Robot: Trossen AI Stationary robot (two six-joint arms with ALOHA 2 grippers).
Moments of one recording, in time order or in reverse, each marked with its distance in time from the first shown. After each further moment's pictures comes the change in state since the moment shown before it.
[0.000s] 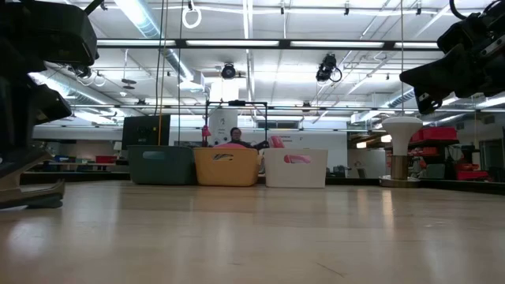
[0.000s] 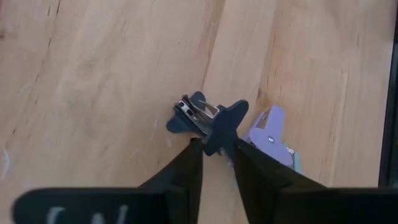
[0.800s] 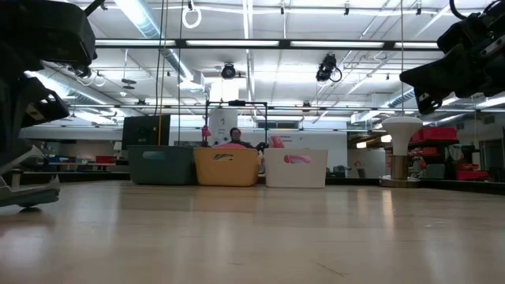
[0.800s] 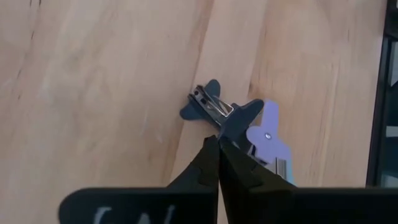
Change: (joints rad) left arm 0.000 0.000 0.001 0.006 0.035 0.000; right arm 0.000 0.000 0.000 0.000 0.000 0.000
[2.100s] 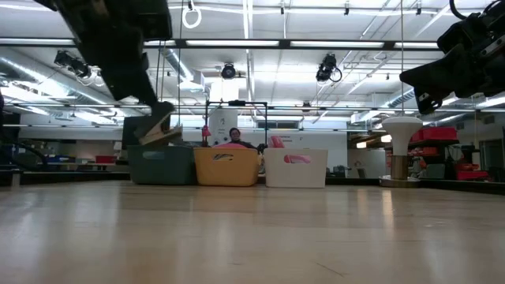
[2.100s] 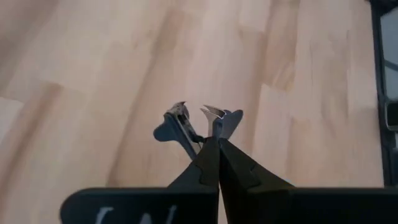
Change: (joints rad) left arm 0.350 -0.093 0.101 -0.022 0.007 0.344; right arm 0.000 0.000 0.000 0.000 0.000 0.000
